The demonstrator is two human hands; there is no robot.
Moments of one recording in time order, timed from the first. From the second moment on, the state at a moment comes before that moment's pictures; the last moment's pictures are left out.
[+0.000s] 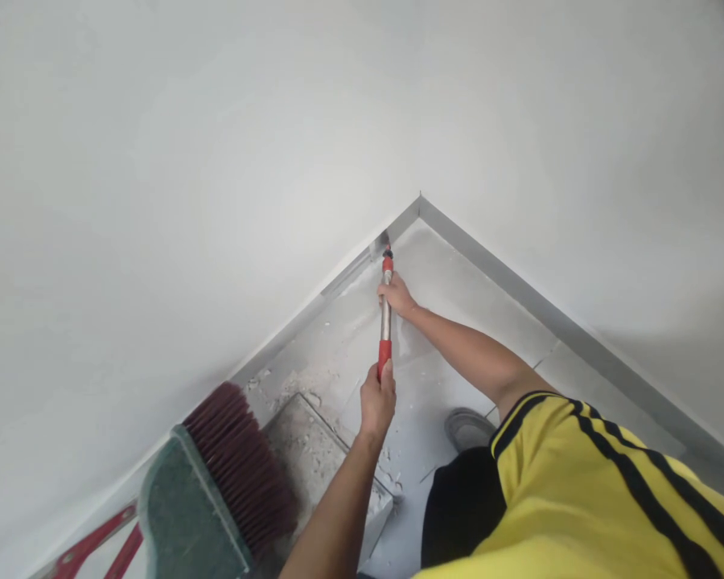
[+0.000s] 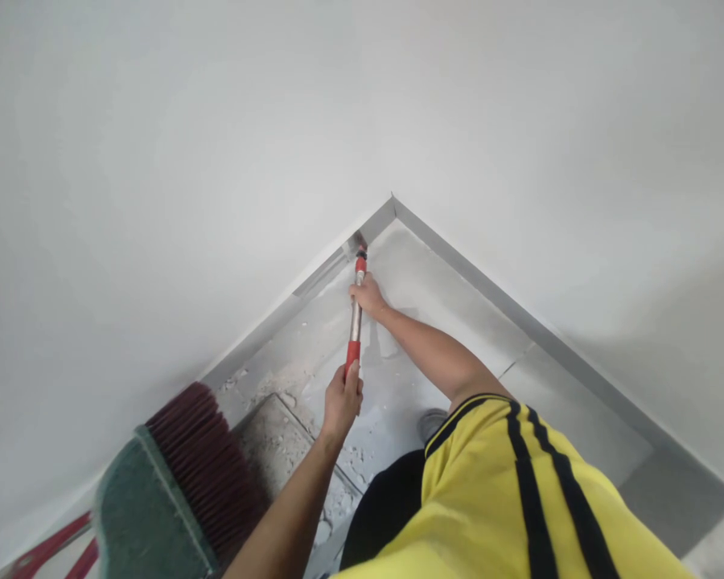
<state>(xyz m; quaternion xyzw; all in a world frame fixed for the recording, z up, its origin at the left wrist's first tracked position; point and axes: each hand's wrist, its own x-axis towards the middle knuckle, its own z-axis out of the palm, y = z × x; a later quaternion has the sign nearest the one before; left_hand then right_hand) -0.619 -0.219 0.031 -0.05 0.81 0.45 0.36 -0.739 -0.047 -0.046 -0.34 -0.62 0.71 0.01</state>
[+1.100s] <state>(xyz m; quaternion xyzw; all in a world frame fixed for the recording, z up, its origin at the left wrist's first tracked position) -0.608 -0.226 0.048 -0.08 0.80 0.48 0.35 -0.732 -0.059 -0.026 -0.32 -0.60 0.73 -0.01</state>
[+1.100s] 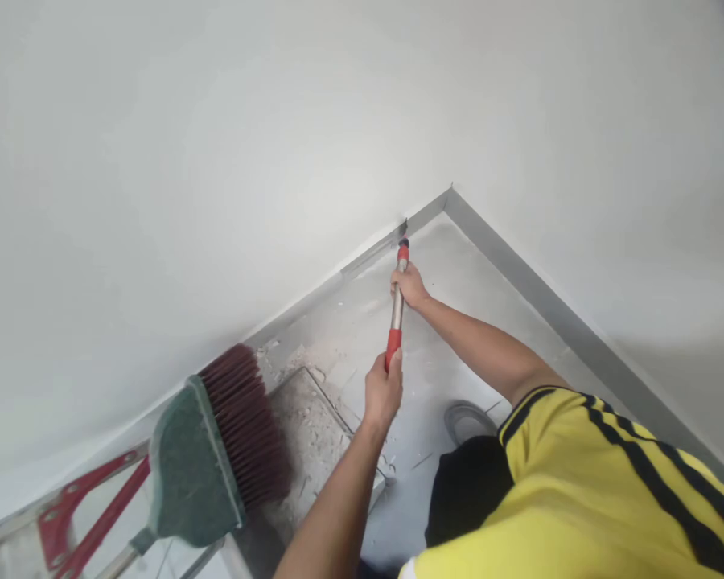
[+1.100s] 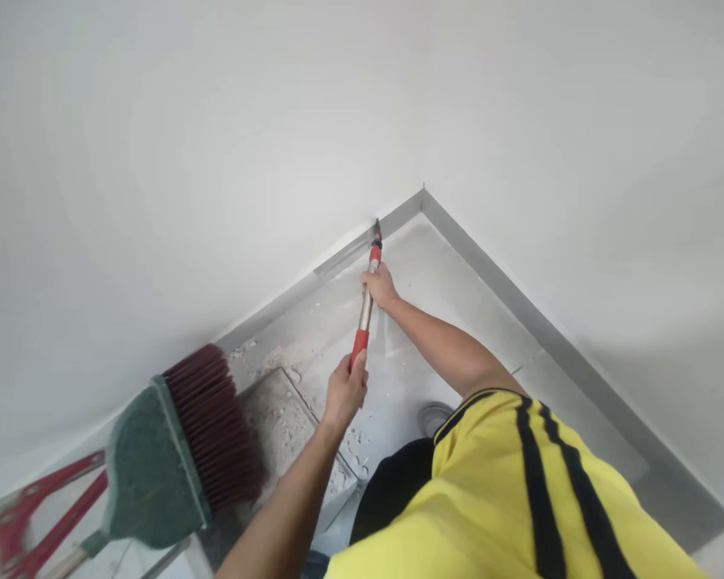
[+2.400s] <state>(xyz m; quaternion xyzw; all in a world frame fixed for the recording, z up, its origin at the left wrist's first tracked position) -0.604 -0.239 0.068 -0.14 0.77 0.50 0.37 -0.740 -0.082 -0.015 -0.31 -0.67 0.67 -0.04</state>
